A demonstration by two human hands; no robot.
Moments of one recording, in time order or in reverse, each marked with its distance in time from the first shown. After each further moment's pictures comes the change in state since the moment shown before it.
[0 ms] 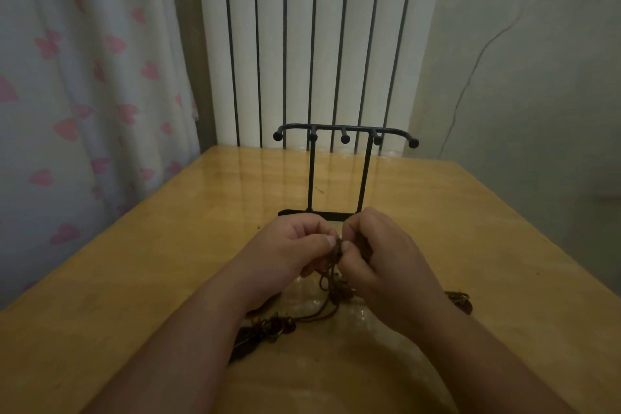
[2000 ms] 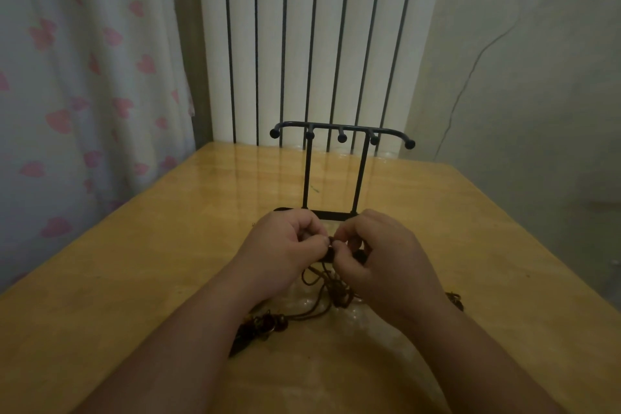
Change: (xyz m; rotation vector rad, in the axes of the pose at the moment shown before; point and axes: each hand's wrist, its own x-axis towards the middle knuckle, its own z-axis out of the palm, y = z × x) left_hand 0.004 -0.001 0.008 0.250 0.219 0.057; right_hand 0.004 0.005 -0.002 -0.192 0.030 0.003
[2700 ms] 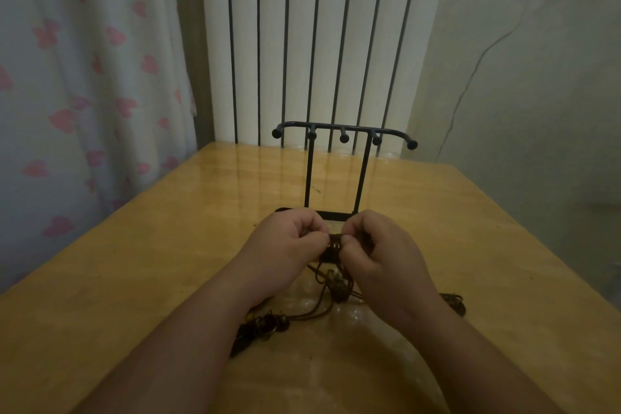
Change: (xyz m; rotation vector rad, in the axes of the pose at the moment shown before) left_hand 0.001 0.001 0.000 -0.069 -0.028 -0.029; right_hand -0.003 -0.007 0.002 0.305 0.014 0.156
